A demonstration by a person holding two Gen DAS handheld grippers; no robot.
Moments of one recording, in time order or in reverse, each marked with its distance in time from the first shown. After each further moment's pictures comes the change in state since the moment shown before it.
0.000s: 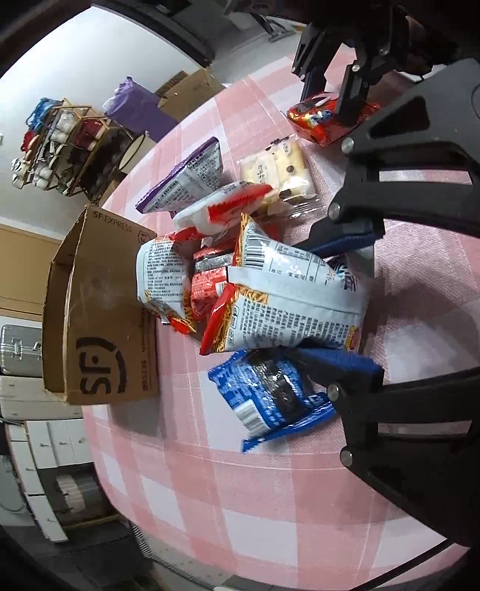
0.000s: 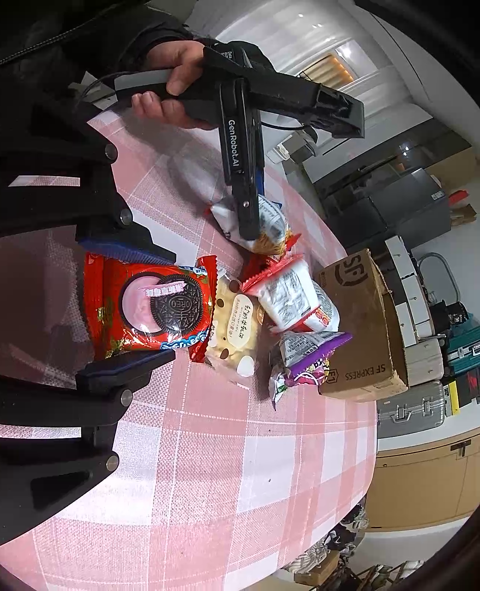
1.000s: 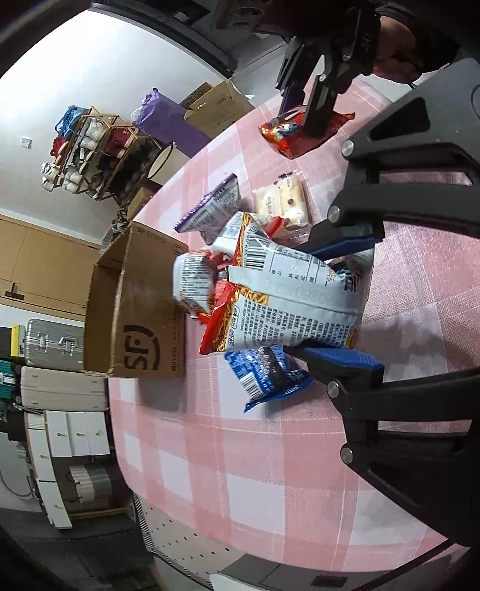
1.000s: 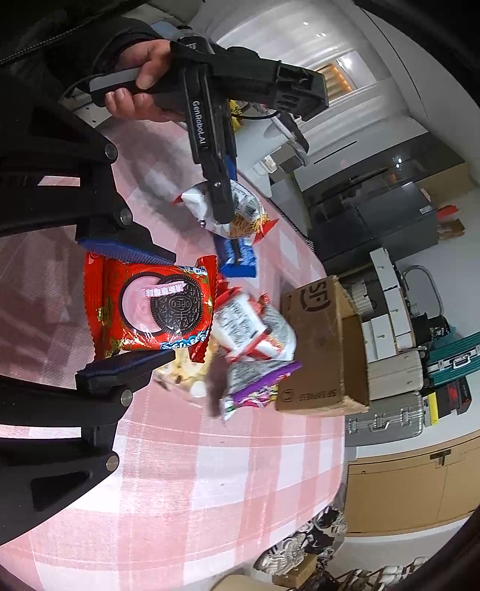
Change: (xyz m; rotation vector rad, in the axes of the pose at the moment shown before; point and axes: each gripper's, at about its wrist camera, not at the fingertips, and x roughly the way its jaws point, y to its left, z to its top) left arm -0.074 0.002 -0.018 -0.014 -0.118 -0.013; right arm -0.026 0.026 0.027 -0.043 -0.071 0.015
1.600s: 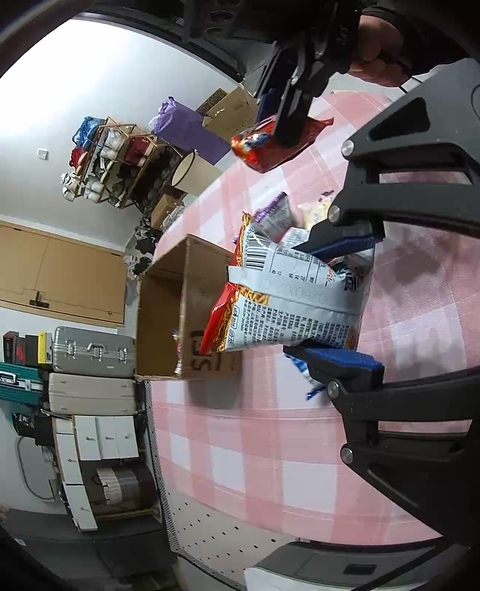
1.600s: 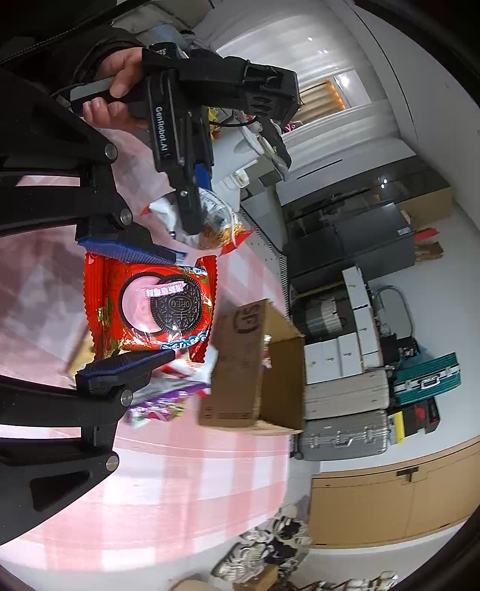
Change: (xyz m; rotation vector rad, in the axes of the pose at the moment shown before) left arm -0.047 -0.005 0.045 0.031 -0.096 -0.013; right arm -0.019 0.019 0.071 -0.071 -0.111 0.035
